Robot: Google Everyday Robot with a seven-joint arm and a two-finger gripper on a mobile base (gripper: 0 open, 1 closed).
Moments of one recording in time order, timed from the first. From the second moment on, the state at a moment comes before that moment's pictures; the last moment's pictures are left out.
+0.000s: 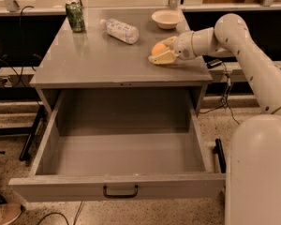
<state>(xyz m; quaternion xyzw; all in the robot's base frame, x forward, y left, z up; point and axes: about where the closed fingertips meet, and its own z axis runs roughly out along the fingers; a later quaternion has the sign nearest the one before) 0.799 -0.082 0.832 -0.50 0.68 0.24 0.48</state>
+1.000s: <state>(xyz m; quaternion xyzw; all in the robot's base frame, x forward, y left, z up) 0.790 -0.083 0.839 -0.52 0.66 0.24 0.48</state>
